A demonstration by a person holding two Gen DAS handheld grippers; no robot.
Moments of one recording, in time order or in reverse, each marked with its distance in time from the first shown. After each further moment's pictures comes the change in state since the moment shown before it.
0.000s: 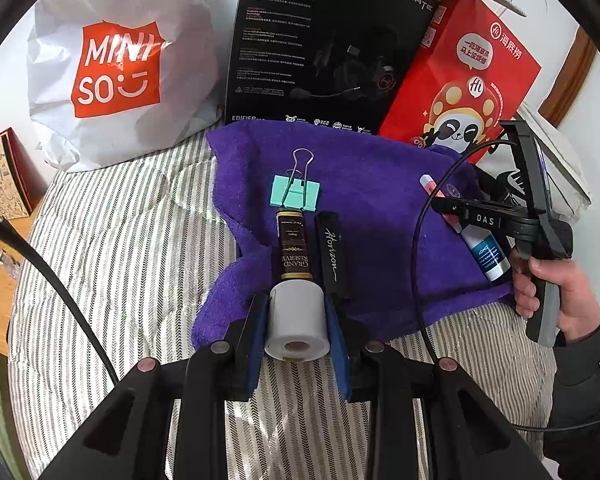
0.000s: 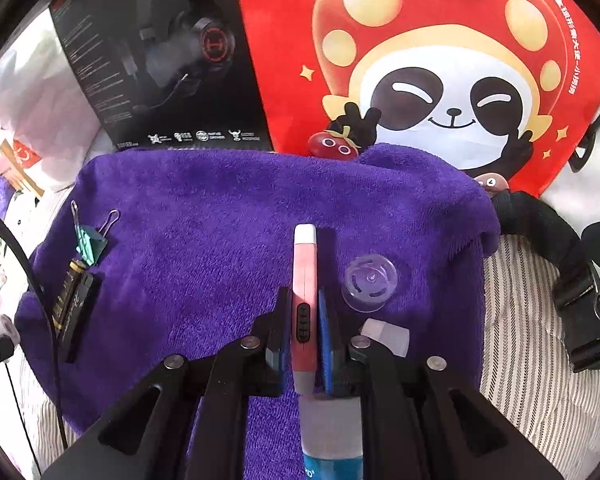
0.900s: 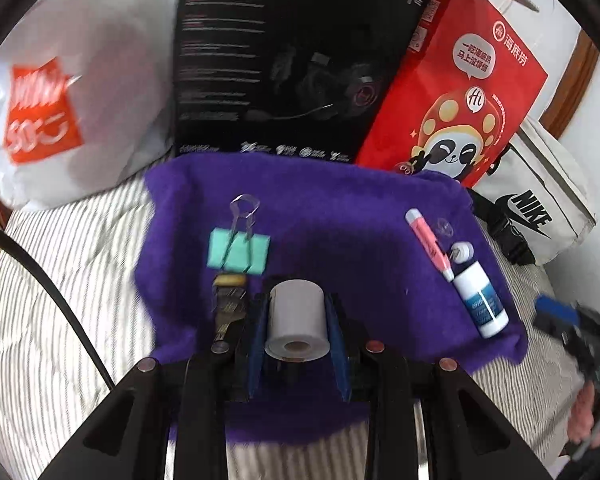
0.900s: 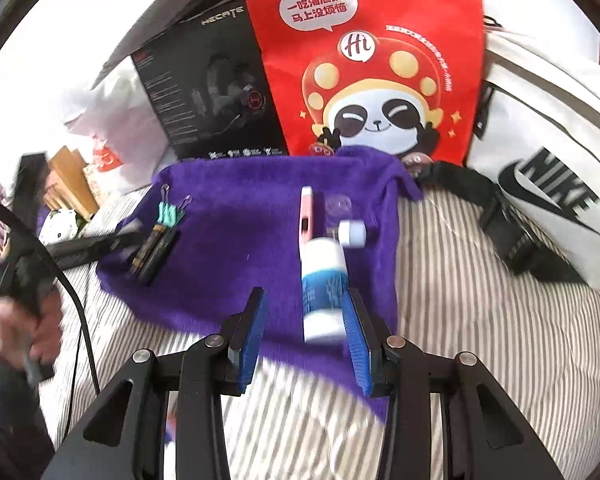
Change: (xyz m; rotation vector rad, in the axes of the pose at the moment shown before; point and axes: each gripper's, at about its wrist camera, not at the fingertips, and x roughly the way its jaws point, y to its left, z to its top) left arm 0.044 -0.040 0.051 0.011 -0.048 -0.026; right arm -0.129 -0.024 -0.091 0.038 -0.137 0.089
